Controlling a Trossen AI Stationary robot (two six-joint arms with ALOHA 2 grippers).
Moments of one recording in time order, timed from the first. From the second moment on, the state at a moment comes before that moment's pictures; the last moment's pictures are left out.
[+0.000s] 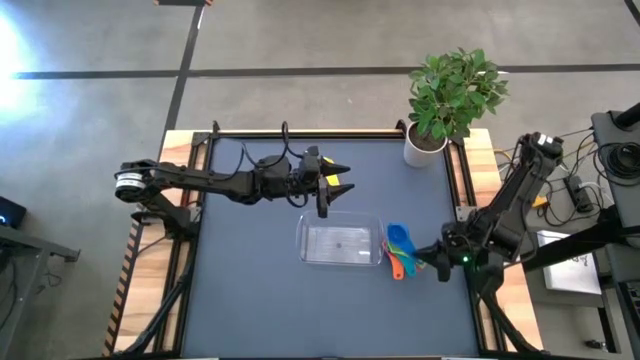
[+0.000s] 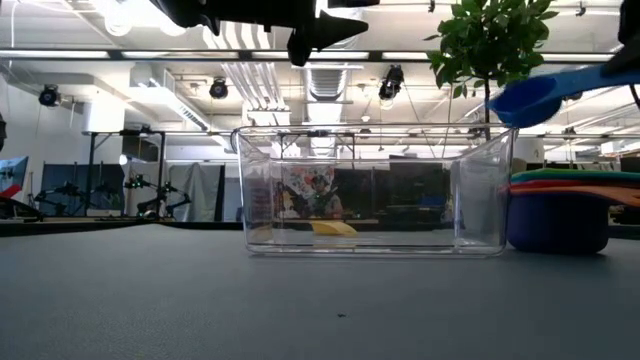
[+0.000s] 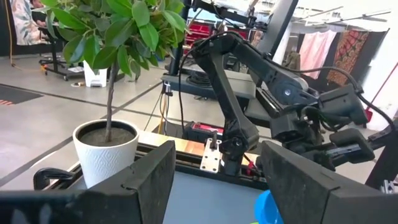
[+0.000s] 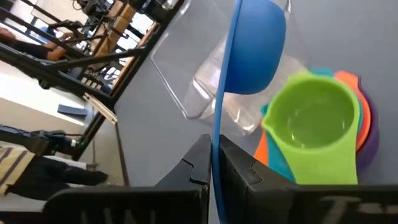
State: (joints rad) left arm 0.08 1.58 1.06 0.54 -0.07 -0.15; right arm 1.05 0.85 0.46 -0.44 0.96 1.65
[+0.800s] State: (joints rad) left arm 0.08 1.58 1.06 0.52 -0.07 -0.17; right arm 1.09 0.94 0.40 -0.47 0.88 1.92
